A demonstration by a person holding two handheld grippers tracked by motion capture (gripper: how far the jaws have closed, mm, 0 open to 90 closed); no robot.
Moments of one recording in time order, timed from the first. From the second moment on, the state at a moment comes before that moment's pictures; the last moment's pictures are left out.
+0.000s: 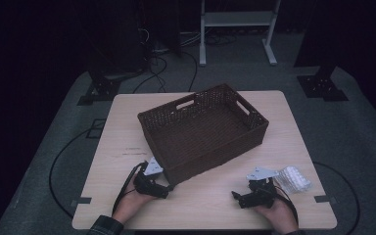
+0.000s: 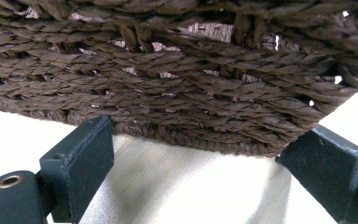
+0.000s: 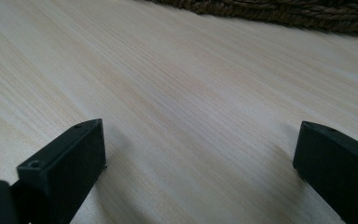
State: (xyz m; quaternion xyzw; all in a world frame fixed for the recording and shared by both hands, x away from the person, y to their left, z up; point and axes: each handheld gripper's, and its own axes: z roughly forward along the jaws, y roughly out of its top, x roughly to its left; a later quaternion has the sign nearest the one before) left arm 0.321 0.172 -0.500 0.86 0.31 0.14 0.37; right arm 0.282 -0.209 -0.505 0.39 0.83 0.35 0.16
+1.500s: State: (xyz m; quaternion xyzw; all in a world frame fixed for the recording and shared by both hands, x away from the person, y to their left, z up) left arm 0.322 0.172 -0.500 0.86 0.32 0.15 0.37; right arm 0.282 -0.247 -0.443 0.39 0.82 0.36 0.19
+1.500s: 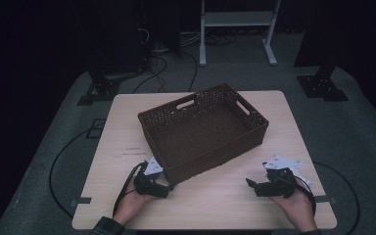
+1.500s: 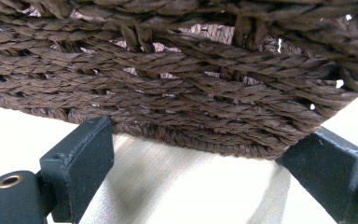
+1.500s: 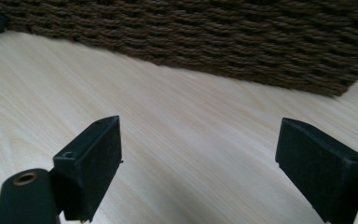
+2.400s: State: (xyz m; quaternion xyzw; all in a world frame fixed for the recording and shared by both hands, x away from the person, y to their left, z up) left arm 0.322 0.172 -0.500 0.86 0.32 0.15 0.37; right arm 0.279 -0.313 -0.437 0.47 0.78 0.35 0.24
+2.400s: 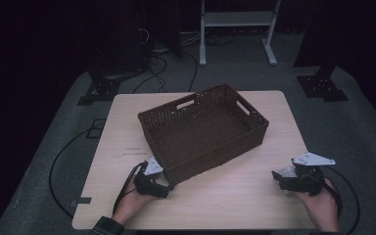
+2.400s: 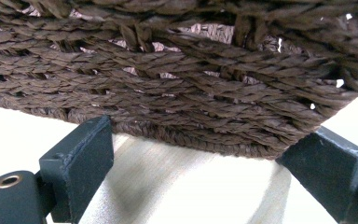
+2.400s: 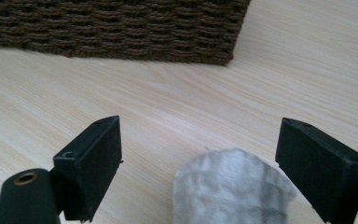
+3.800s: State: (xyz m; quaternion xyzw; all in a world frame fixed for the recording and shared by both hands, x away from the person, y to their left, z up) left arm 0.322 0.172 -0.500 0.86 0.31 0.15 0.37; right arm 0.272 -0.340 -0.479 0.51 0.77 0.31 0.20
